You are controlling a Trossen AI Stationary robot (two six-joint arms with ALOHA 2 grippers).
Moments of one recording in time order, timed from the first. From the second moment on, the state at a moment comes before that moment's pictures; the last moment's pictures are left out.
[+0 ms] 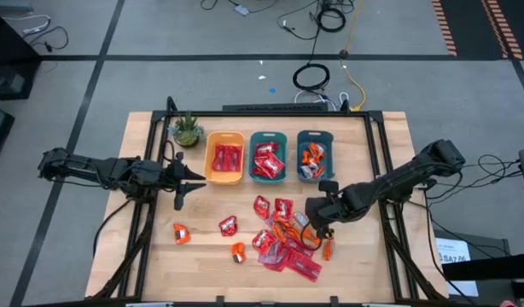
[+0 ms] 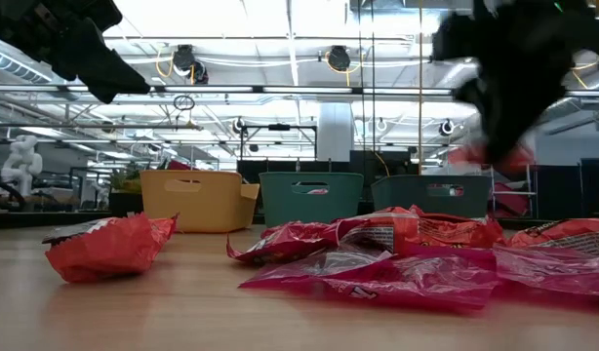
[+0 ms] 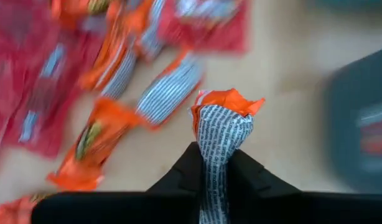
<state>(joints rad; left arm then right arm) -0.17 0.47 0.40 -0.35 -0.21 -0.18 0.38 1.49 0.99 -0.80 0.24 0.48</state>
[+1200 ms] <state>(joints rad) -0.17 0.47 0.40 -0.35 -0.21 -0.18 -0.38 1.37 0.94 -0.66 0.13 0.62</state>
